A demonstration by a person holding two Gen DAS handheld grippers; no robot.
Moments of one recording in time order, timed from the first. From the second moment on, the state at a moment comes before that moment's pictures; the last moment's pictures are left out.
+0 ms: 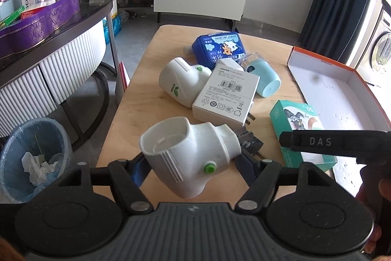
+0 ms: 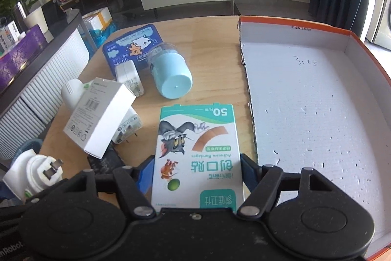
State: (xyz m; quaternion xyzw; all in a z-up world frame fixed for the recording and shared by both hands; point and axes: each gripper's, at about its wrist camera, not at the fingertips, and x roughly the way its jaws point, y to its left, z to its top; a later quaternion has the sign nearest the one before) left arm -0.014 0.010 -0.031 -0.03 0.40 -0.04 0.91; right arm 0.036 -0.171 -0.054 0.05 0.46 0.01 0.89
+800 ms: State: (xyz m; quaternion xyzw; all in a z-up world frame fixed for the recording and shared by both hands) left arm 0.014 -0.052 0.001 -0.01 0.38 -0.11 0.92; right arm -0.001 -0.231 0.019 0.05 0.39 -0.01 0.92
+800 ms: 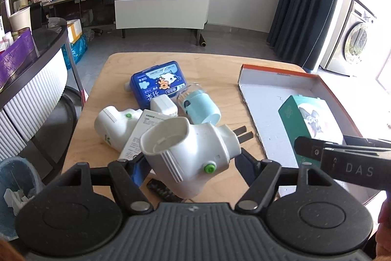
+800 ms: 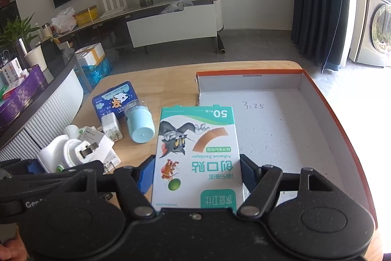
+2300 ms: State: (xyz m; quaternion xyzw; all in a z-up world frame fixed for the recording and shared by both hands) left arm 0.035 -0.168 0.025 0.02 0.37 -0.17 0.91; right arm -0.004 -0.339 0.036 0.08 0.37 -0.09 0.92
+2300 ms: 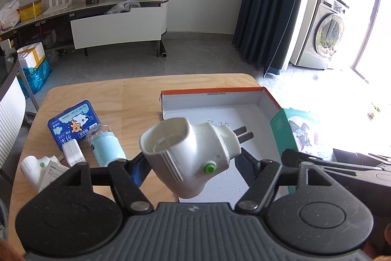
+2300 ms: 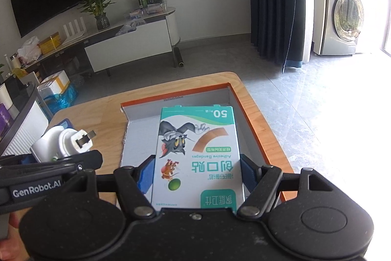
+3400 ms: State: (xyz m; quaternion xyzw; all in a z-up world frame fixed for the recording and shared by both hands) left arm 0.043 -0.199 0.023 0.03 0.37 -0.18 0.91; right arm 0.009 -0.371 0.033 0.08 0.37 -0.11 0.92
